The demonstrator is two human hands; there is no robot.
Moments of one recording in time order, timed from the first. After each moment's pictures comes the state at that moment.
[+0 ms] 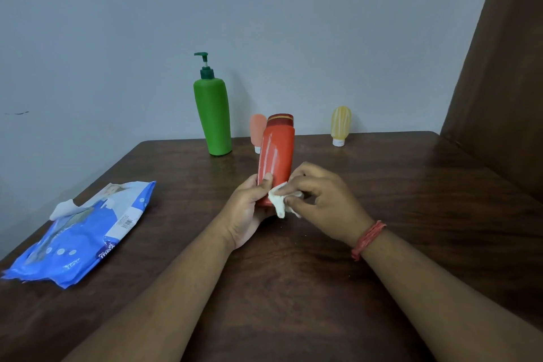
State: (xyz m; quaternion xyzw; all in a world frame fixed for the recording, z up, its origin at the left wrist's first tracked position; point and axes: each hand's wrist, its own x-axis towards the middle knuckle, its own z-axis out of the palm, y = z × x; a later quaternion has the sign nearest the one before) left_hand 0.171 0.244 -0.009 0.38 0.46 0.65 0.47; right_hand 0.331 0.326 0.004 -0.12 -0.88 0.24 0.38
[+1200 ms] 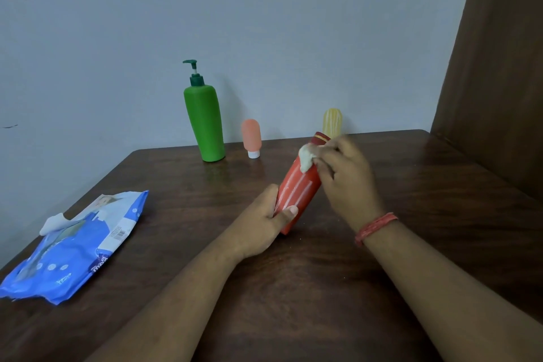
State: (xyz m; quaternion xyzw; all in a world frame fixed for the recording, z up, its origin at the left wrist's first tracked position) left_hand 0.187 0.242 -0.008 0.63 0.67 0.34 0.21; right_hand 0.347 0.344 0.022 -0.28 -0.82 0.05 0.50
